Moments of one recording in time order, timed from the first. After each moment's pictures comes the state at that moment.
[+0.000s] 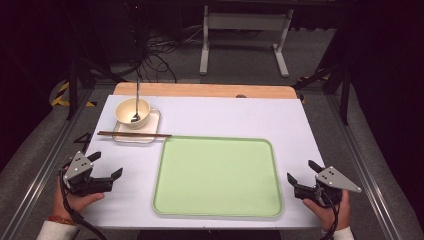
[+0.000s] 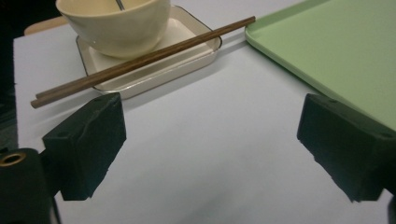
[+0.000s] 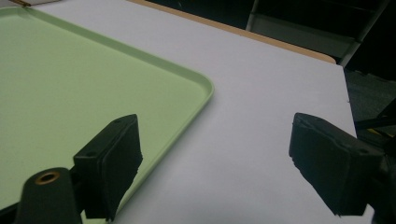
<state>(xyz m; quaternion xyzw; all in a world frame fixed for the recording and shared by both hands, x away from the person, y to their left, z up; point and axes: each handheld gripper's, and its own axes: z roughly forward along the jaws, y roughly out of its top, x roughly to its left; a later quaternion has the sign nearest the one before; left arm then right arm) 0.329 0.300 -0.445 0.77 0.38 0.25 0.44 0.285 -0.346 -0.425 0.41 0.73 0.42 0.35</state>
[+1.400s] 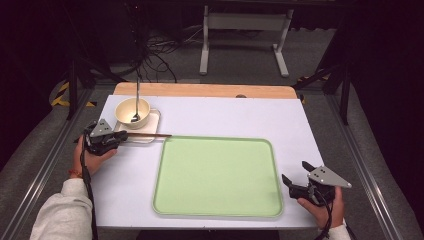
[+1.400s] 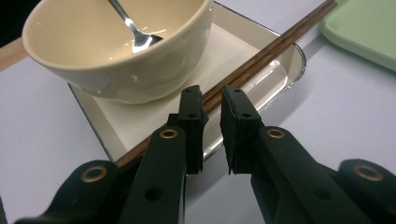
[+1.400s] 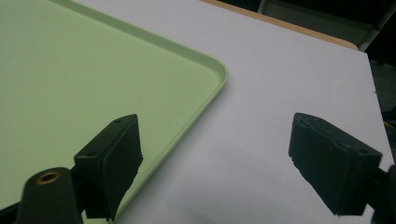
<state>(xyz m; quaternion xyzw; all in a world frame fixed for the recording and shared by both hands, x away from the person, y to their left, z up) 0.454 0.297 -0.448 0.83 0.32 0.24 0.38 0.294 -0.338 -0.434 0.41 0.75 0.40 0.33</state>
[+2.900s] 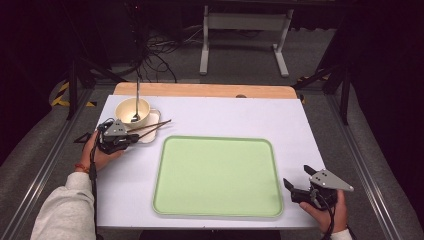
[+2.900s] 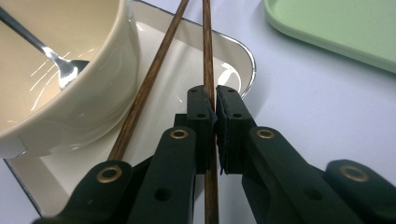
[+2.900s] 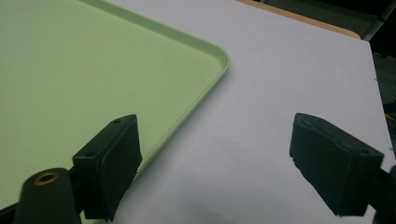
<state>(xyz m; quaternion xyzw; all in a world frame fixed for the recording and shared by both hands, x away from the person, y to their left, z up) 0.464 0.269 -0.448 0.89 0.23 0.19 0.35 0.285 -0.341 -0.436 0.42 0.75 0.39 0.32</state>
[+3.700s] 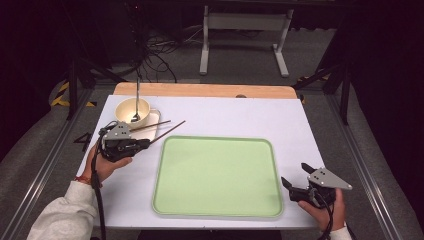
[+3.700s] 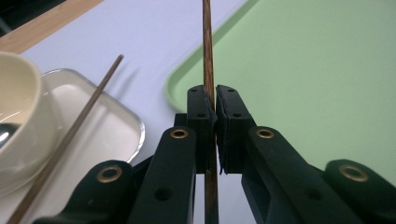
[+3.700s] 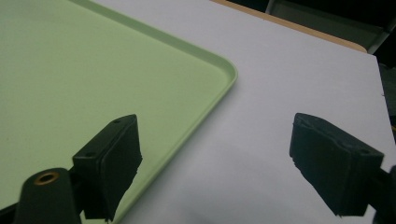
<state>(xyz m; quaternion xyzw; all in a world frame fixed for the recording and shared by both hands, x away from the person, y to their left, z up) 0.410 0.227 -0.399 0.86 0.23 0.13 0.44 0.289 -0.336 -0.432 0.40 0.76 0.40 0.32</state>
